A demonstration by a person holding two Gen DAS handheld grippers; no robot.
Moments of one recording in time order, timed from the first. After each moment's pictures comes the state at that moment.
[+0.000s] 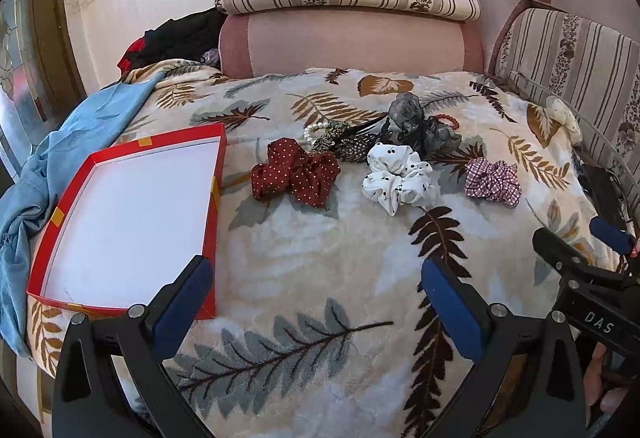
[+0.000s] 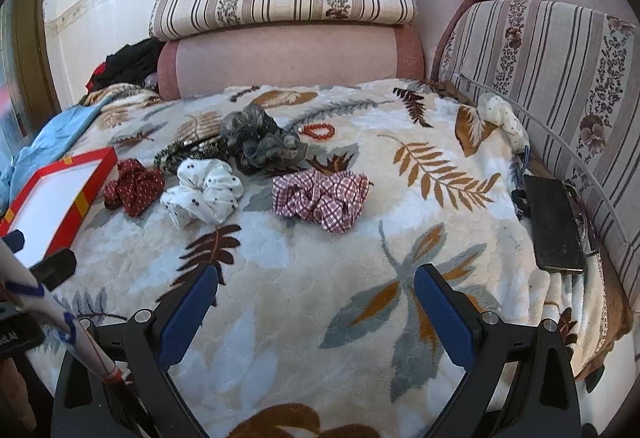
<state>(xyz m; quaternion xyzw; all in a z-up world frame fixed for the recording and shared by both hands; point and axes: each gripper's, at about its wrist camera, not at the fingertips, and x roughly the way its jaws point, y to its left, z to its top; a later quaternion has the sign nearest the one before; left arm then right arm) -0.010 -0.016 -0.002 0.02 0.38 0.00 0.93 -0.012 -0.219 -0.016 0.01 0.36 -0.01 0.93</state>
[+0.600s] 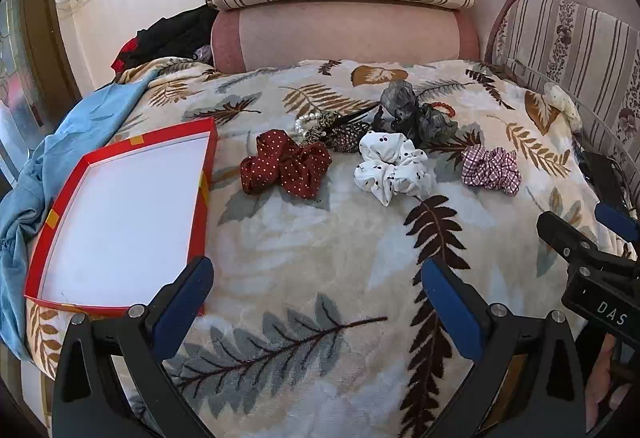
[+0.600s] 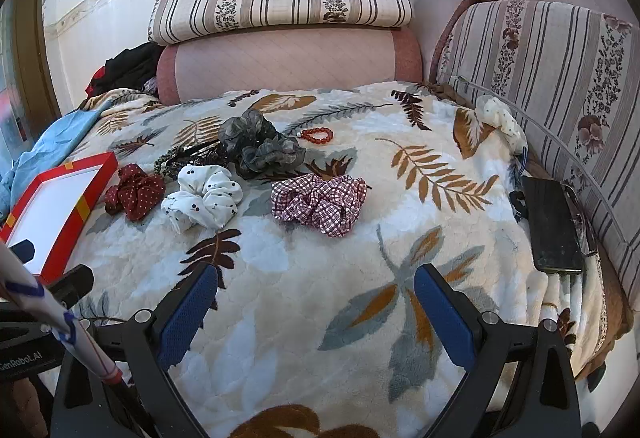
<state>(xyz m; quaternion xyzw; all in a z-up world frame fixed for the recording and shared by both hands) -0.008 -0.023 -0.009 0.03 0.39 -0.01 0.92 -0.013 -0.220 -0.014 0.01 0.35 -0.01 0.94</state>
